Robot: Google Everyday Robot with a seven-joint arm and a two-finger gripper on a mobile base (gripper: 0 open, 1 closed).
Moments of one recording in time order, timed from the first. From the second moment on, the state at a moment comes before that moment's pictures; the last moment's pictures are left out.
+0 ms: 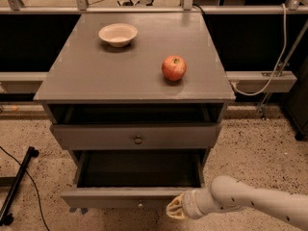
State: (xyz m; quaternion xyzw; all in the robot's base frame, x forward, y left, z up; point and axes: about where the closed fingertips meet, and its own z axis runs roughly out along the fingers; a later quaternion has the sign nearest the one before) arm 0.410 -0.072 0.391 -0.73 0.58 0.20 0.30
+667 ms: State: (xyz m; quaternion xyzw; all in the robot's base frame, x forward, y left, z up) arm 0.445 -0.049 0.410 -0.74 0.56 0.19 0.33
